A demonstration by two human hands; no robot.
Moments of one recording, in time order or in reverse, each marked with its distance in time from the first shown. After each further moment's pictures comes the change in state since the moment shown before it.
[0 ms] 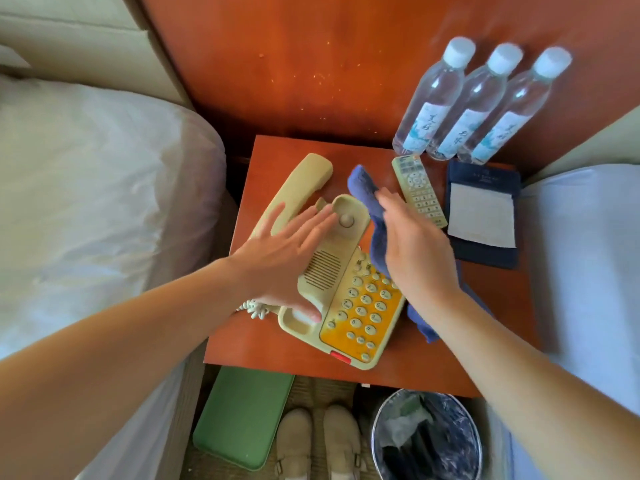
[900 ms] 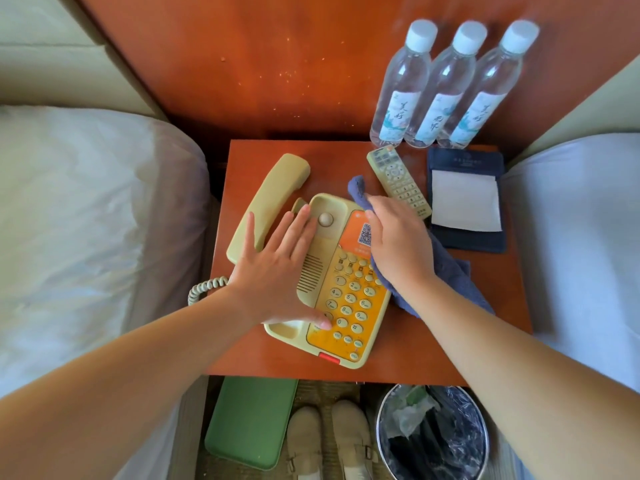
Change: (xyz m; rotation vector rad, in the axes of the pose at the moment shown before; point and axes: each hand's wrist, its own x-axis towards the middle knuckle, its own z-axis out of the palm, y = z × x) left_hand 0.006 0.033 0.009 0.042 -0.001 -0.188; right_hand 0.004 0.043 0.037 0.031 0.030 0.087
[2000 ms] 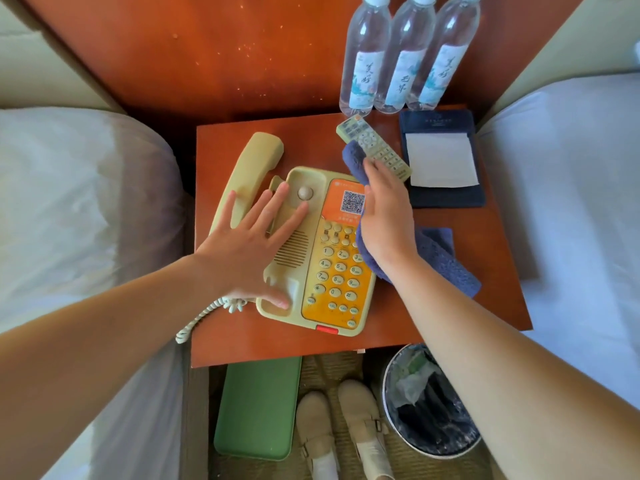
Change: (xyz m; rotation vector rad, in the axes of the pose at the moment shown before) left_hand 0.001 -0.029 0.001 0.183 -0.040 0.236; right_hand -0.021 -0.012 0.002 0.229 0.020 0.311
